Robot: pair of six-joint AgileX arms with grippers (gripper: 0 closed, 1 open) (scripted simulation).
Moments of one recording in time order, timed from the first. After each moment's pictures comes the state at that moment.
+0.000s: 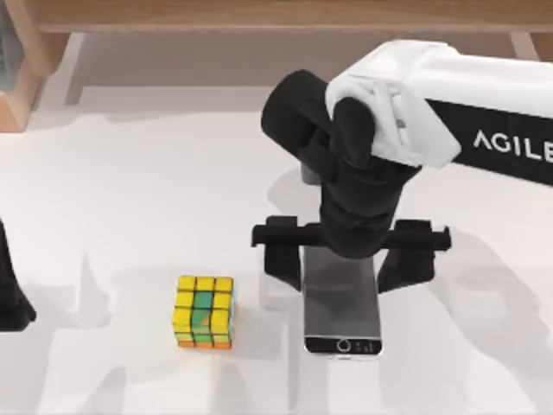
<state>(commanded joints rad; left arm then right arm) 0.00 0.00 0.00 0.00 0.00 0.00 0.76 1.99 1.54 -1.10 -0.03 0.80</state>
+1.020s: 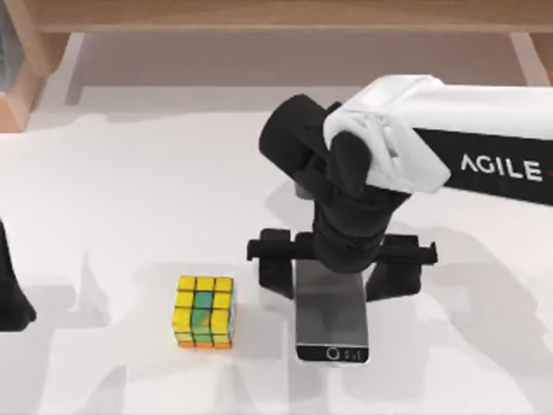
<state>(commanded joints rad) 0.00 0.00 0.00 0.00 0.00 0.00 0.77 2.01 1.45 -0.94 -0.03 0.79</state>
